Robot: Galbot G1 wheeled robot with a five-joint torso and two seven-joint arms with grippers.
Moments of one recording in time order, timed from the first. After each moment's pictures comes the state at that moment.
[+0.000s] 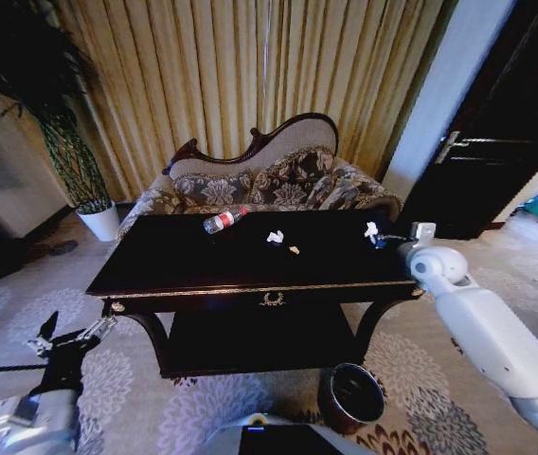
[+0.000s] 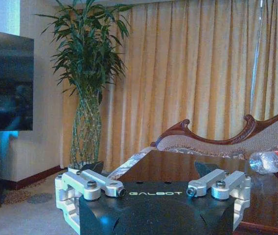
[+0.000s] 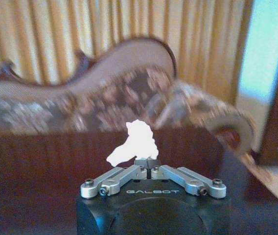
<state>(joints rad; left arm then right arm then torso) 1.99 -1.48 -1.00 -2.50 -0.46 0.06 -0.12 -0.89 0.70 0.50 1.78 0.99 -0.59 0.26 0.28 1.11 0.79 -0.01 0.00</state>
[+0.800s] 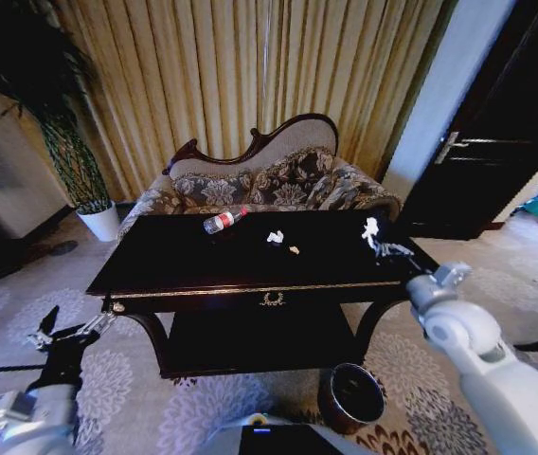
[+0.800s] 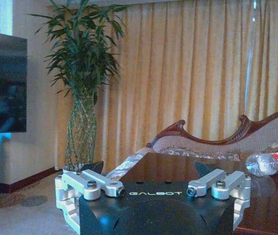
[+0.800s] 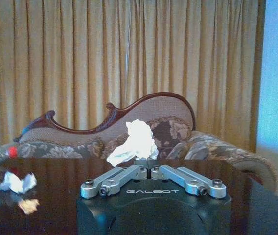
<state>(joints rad) 1.98 -1.41 -1.04 -2.50 -0.52 0.10 -0.12 -1.45 0.87 0.79 2.16 0.75 -0.28 0.16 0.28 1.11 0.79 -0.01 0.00</state>
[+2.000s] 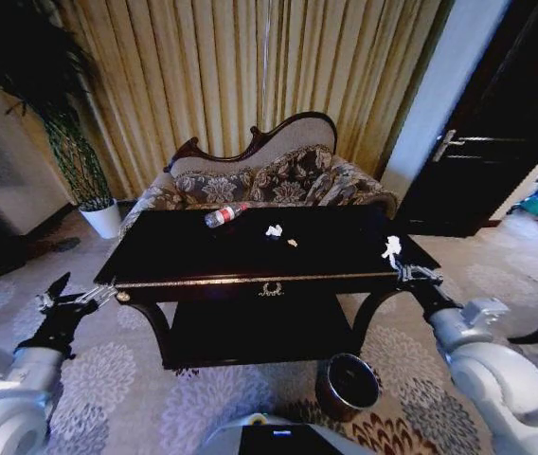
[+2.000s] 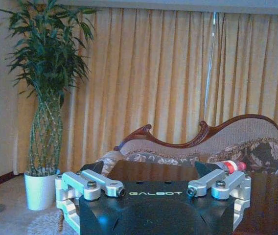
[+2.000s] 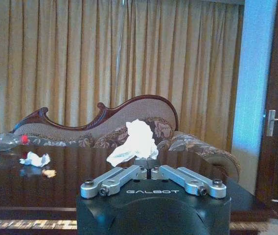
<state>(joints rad) 1.88 -1.19 -1.16 -2.50 -0.78 0.24 -0.10 -1.71 0.97 0.97 2.33 0.69 -0.26 0.14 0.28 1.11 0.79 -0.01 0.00</state>
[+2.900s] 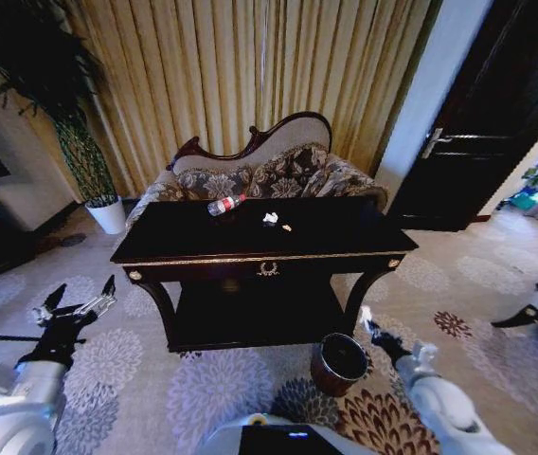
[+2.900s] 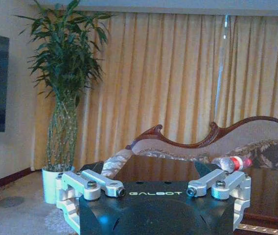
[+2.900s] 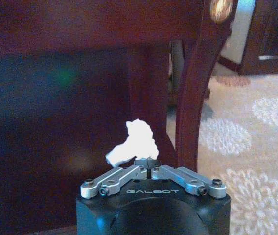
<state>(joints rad) 1.92 -1.28 -1.13 -2.50 -0.71 0.19 -0.10 -1.57 1.10 0.67 1.67 0.56 -0.19 -0.01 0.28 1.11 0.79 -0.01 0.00</state>
